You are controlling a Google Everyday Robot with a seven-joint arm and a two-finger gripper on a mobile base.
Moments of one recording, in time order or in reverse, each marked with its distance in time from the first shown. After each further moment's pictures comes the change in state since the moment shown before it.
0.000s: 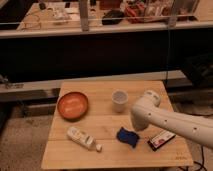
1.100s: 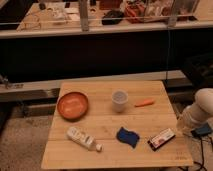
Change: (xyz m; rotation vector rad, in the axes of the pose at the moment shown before) arm 0.192 0.081 -0.014 -0.091 -0.130 0.326
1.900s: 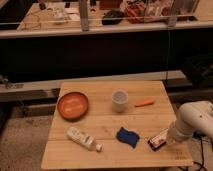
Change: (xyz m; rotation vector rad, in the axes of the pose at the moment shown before) arm -0.056 0.047 0.057 -0.114 0.006 -0.098
